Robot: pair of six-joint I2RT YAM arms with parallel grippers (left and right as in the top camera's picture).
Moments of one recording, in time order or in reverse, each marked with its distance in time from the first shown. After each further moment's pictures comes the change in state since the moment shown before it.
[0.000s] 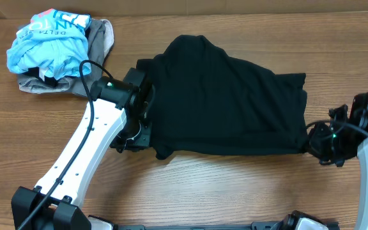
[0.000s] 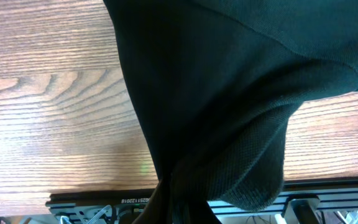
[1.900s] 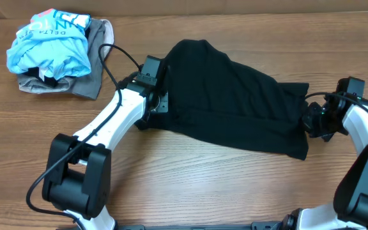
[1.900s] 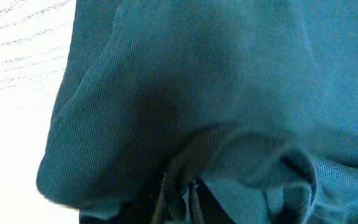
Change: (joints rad) left arm -0.018 0.268 -0.076 0.808 -0.145 -0.071; right arm 0.022 0.449 -0.016 0.551 0.072 0.167
